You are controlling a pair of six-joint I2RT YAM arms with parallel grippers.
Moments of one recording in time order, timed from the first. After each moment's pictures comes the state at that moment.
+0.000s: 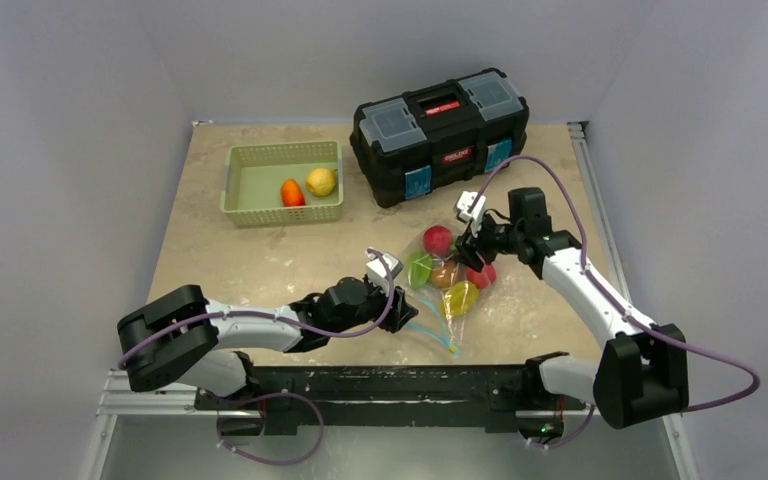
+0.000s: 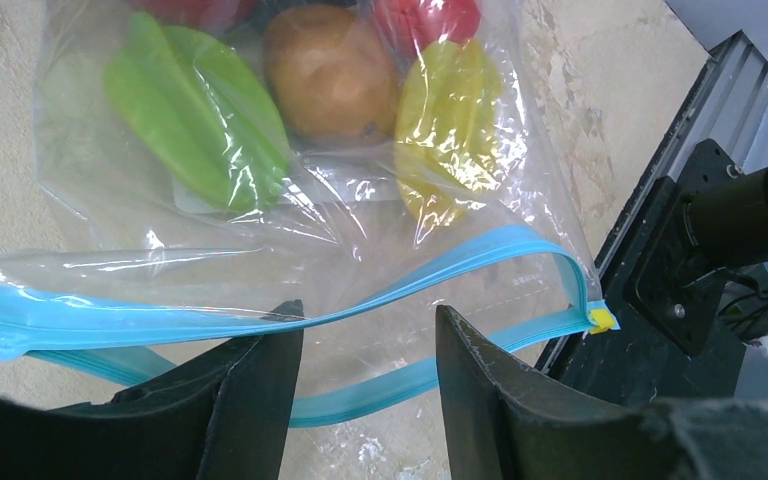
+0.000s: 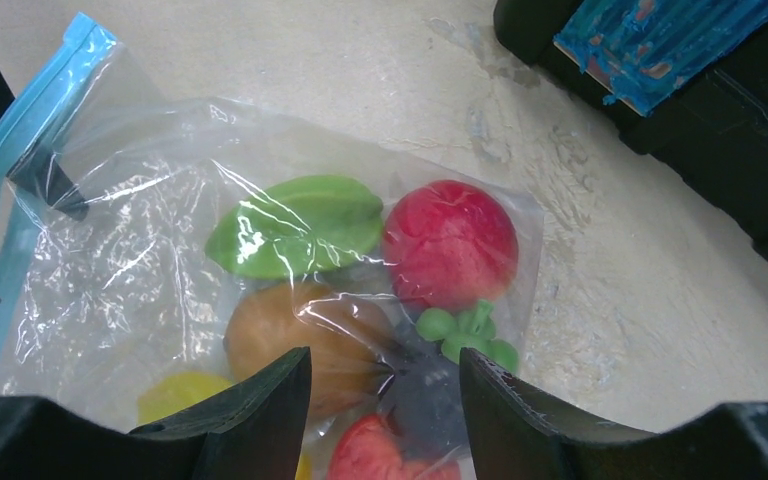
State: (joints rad) left arm -1.09 1.39 0.45 0.58 -0.08 -0.44; right arm 0.23 1.21 0.81 -0.39 -0.62 -0.64
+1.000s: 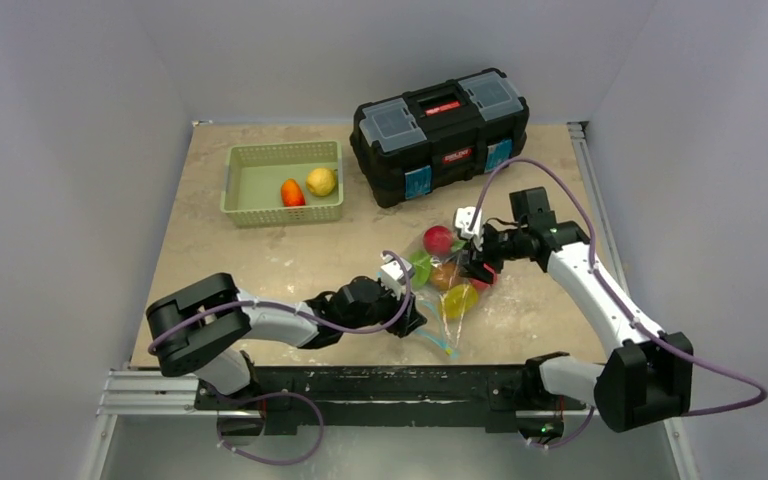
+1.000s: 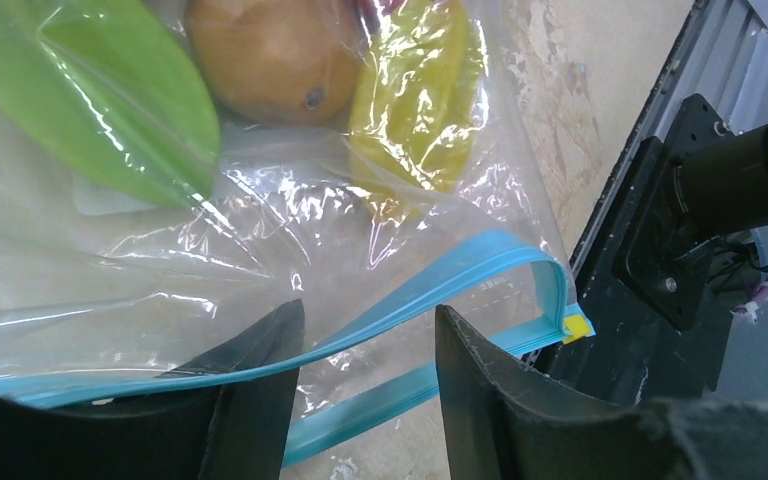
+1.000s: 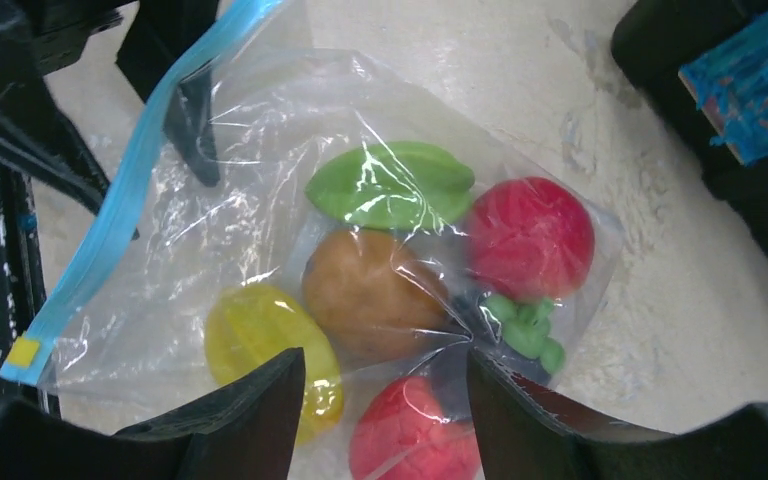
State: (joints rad) left arm -1.09 1.55 0.50 0.63 0.02 -0.46; right arm 0.23 1.22 0.90 -0.69 -0.70 -0.91
